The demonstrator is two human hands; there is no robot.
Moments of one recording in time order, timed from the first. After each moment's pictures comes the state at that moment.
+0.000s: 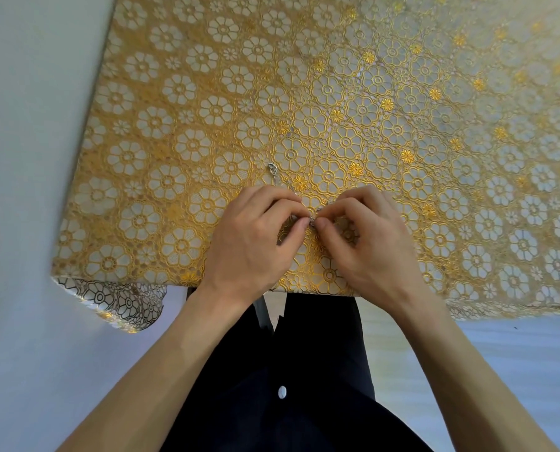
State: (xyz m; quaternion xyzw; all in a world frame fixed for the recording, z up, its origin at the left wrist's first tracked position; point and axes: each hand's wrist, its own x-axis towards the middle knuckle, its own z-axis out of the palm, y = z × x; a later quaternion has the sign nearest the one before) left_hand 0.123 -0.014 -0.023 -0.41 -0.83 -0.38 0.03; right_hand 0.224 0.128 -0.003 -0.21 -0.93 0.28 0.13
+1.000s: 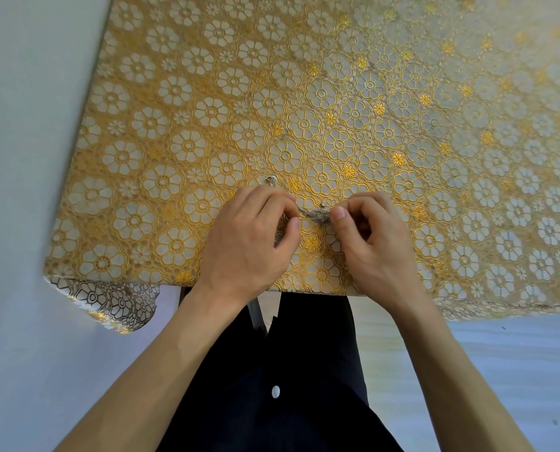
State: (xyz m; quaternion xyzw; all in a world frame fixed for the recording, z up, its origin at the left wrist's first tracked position) left_hand 0.125 -0.012 -0.018 -0.41 -0.84 -0.35 0.02; right_hand 0.231 0.133 -0.003 -0.29 -0.85 0.41 0.14
